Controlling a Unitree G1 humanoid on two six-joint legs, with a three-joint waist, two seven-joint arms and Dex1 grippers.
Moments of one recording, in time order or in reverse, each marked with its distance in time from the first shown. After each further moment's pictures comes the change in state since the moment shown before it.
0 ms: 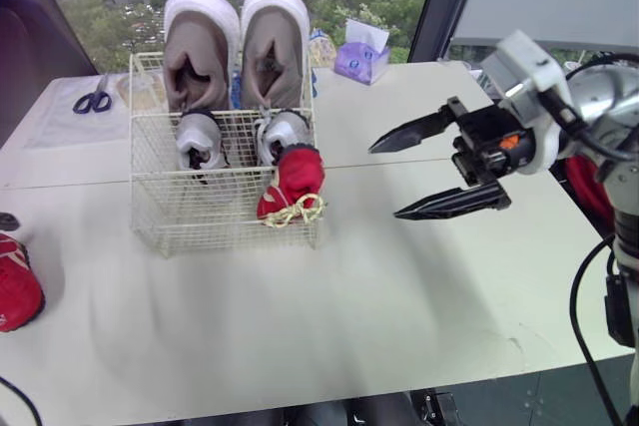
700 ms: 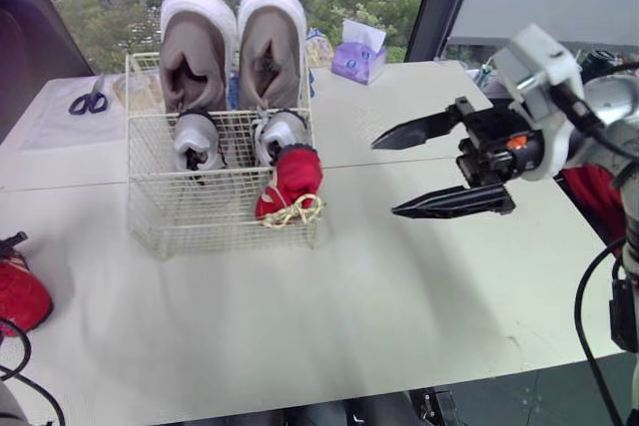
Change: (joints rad) left arm -0.143 0.005 0.065 0.172 0.074 0.019 0.005; right arm 0.039 -0.024 -0.058 -0.056 0.100 0.097 -0.083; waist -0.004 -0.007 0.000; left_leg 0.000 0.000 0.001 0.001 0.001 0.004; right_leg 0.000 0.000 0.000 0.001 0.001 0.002
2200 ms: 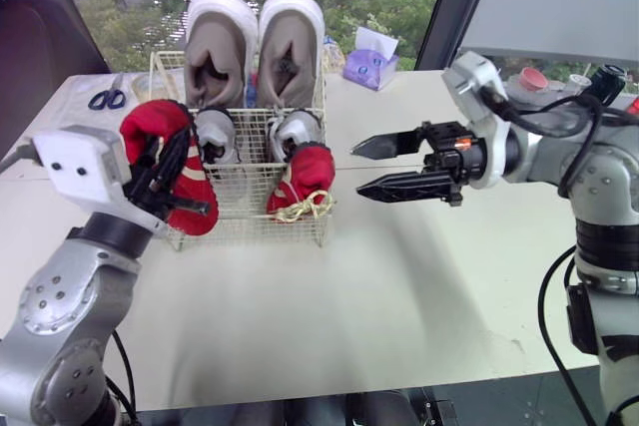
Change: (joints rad) left arm 0.747 -0.790 0.082 -2.103 -0.416 -0.254 0.278; right arm 0.030 0.158 -0.012 0.094 0.072 0.167 -0.233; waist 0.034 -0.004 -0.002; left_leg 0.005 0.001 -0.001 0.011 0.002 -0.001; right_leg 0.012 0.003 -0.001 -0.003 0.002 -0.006
